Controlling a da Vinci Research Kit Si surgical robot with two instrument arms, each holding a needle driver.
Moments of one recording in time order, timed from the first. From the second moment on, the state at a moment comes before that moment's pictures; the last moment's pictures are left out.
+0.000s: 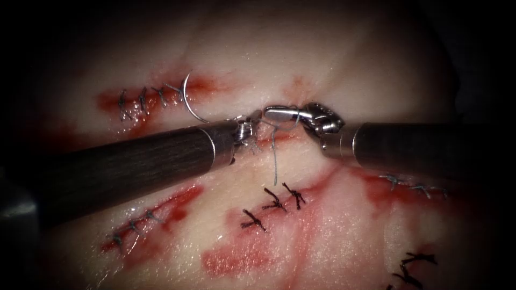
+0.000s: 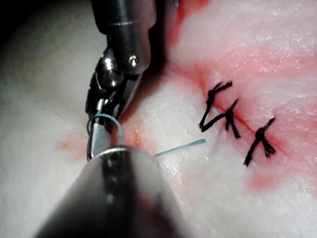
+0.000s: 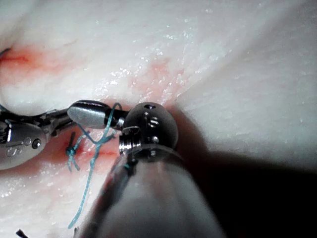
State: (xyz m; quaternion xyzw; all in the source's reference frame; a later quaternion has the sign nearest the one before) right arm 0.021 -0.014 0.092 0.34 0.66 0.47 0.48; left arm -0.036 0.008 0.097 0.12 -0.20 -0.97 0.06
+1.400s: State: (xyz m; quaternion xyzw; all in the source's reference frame) right arm 0.024 -0.015 0.091 0.44 0.57 -0.09 0.69; left arm -0.036 0.007 0.097 0.13 -0.18 -0.97 0.10
